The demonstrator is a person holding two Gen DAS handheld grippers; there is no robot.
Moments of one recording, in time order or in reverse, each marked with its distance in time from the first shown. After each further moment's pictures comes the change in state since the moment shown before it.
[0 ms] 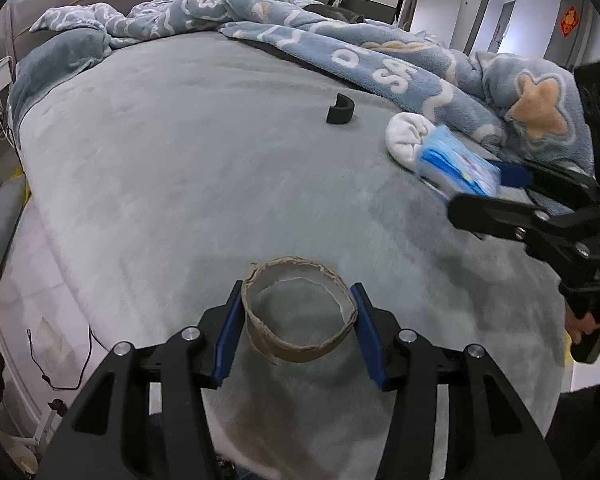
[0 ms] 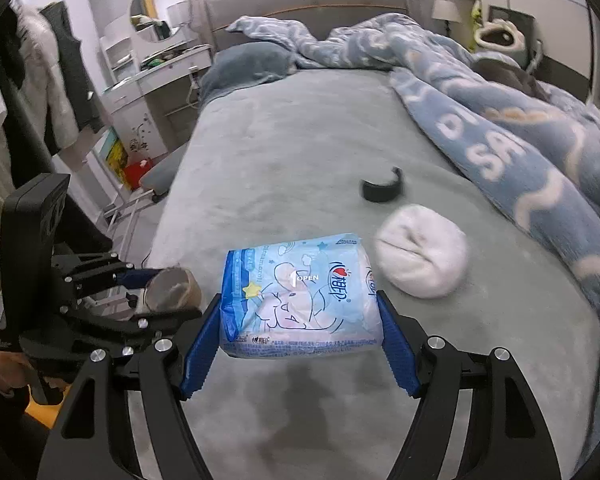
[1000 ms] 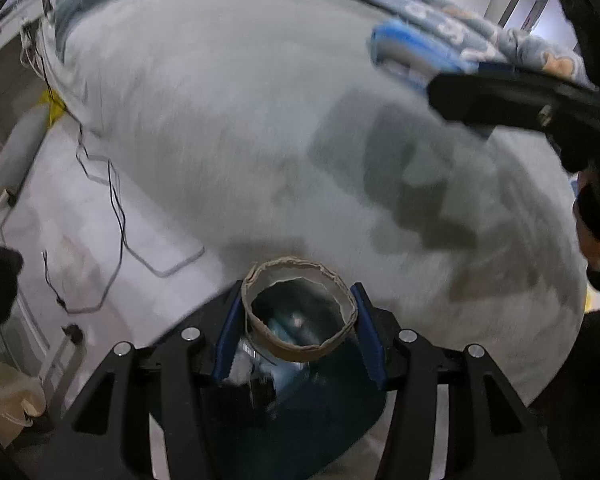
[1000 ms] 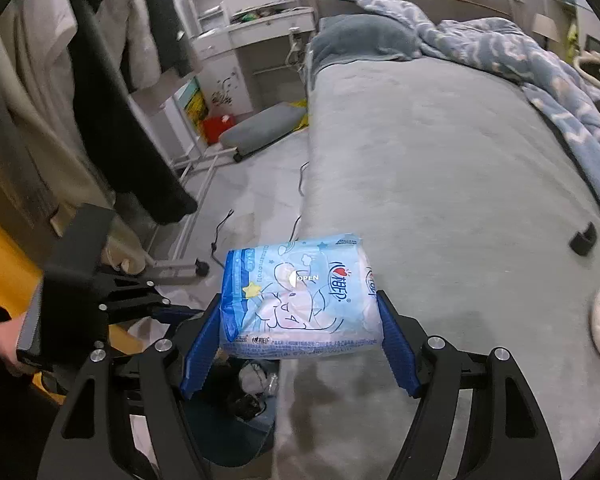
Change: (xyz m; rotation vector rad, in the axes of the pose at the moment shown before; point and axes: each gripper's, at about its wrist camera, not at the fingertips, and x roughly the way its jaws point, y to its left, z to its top) left arm -0.040 0.111 -0.116 -0.094 0.192 0.004; right arm 0.065 0.168 0.015 -0.193 0.119 0.218
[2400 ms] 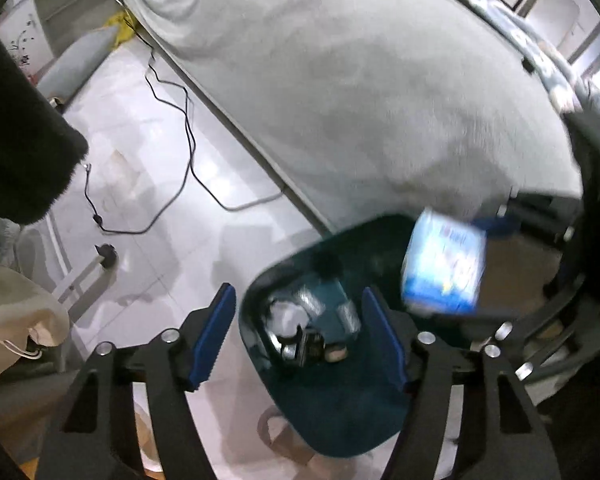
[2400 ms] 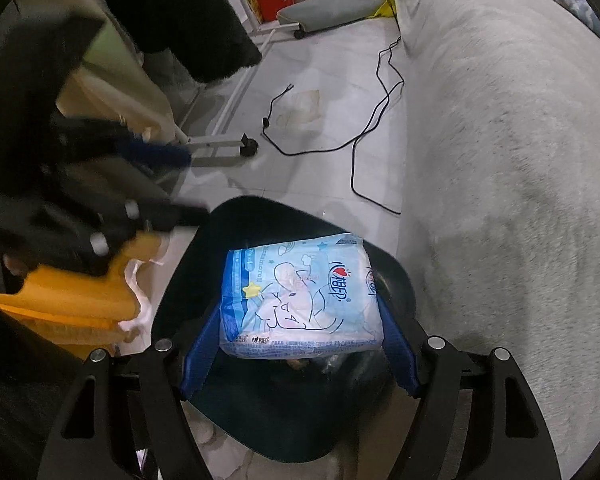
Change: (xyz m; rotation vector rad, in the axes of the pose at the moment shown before) left arm -0.011 0.113 -0.044 -0.236 0.046 0.089; right arm 0.131 0.091 -0.054 -0.136 0.409 0.111
